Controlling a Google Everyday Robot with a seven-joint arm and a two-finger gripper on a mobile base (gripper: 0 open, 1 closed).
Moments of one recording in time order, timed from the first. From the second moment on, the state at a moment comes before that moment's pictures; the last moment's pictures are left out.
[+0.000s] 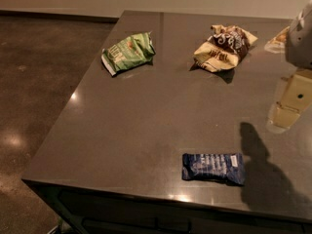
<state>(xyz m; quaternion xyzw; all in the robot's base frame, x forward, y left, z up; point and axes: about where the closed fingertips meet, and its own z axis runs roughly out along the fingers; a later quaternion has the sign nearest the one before) 0.438 -0.217 0.976 -0.60 0.78 -0.03 0.16</state>
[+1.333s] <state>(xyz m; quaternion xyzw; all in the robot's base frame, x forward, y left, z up) 0.493 -0.133 0.966 -0.63 0.75 0.03 0.19</state>
